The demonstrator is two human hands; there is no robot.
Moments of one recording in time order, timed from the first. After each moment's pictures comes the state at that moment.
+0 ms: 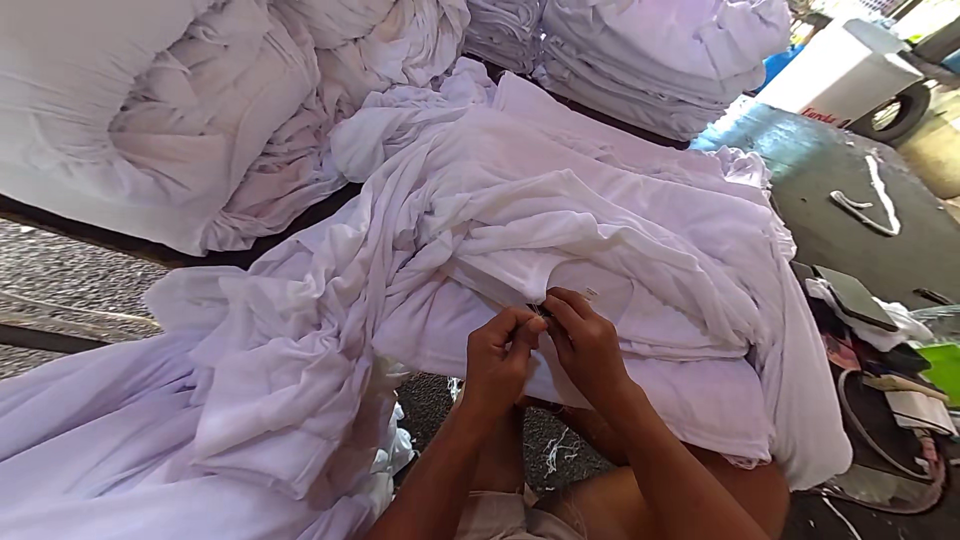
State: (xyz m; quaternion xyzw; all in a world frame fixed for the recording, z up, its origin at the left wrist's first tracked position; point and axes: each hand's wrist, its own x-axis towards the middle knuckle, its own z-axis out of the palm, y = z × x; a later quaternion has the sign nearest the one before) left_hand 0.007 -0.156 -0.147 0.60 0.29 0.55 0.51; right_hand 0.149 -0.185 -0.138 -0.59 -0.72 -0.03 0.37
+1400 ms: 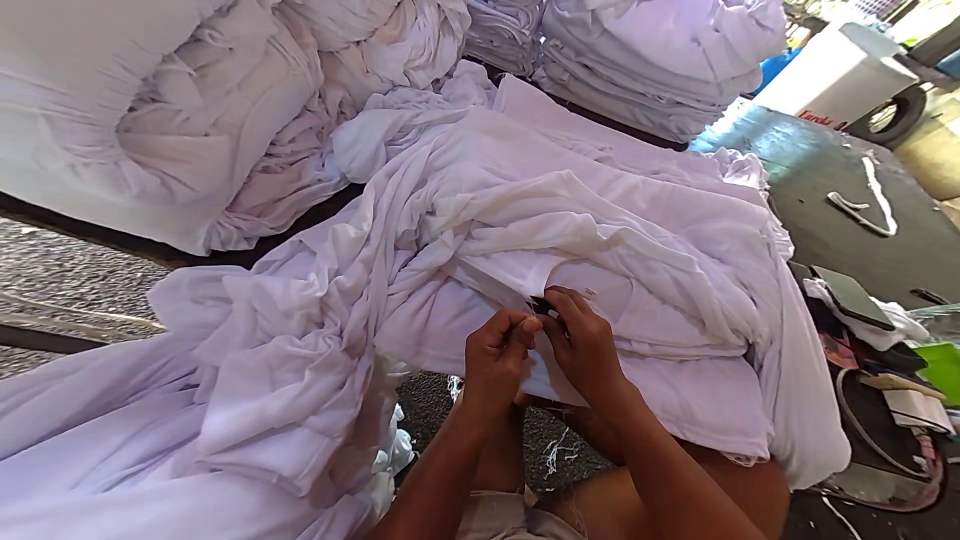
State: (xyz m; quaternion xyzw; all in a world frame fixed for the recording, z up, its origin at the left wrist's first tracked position) left_hand 0.005 -0.160 -0.152 0.56 0.28 0.56 0.54; right_hand 0.144 -0.184 -0.140 -0.60 -0.70 0.00 0.38
